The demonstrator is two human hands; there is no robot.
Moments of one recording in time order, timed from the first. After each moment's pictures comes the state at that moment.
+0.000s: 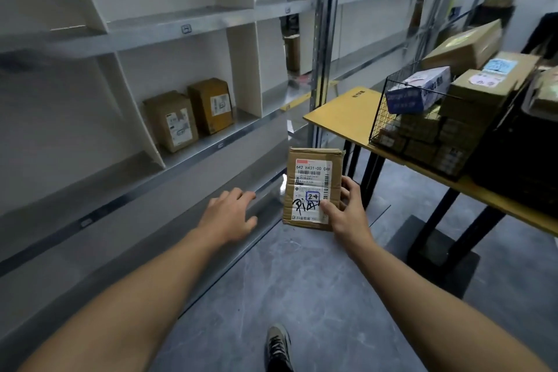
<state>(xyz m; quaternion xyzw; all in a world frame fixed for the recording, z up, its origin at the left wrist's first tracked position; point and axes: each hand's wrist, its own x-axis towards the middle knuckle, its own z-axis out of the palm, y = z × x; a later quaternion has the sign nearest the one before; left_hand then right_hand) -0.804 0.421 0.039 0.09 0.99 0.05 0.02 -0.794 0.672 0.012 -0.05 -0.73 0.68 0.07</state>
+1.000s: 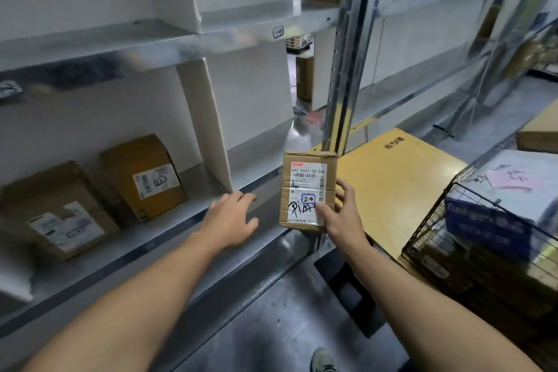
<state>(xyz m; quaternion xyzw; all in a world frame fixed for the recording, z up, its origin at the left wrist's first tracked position) -1.268 0.501 0.016 0.01 1.00 0.06 0.01 -1.300 0.743 -0.007 0.01 -0.75 0.66 0.00</state>
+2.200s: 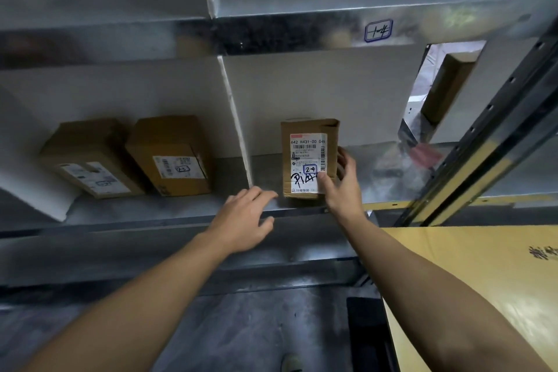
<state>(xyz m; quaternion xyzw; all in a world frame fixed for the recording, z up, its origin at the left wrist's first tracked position) -1.374 0.504 0.003 -0.21 0.97 0.12 -0.01 -1.558 0.628 -0.021 0.23 -0.76 0.59 -0.16</state>
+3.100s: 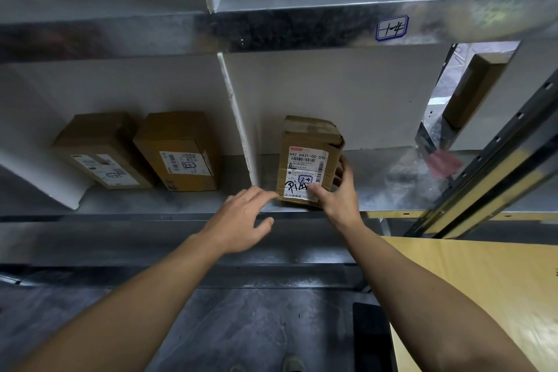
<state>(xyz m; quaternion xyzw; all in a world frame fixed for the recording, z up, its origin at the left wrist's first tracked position) -1.368 0.502 0.005 -0.21 0.96 0.17 -0.02 -1.563 0.615 -0.040 0.25 -0.74 0.59 -0.21</state>
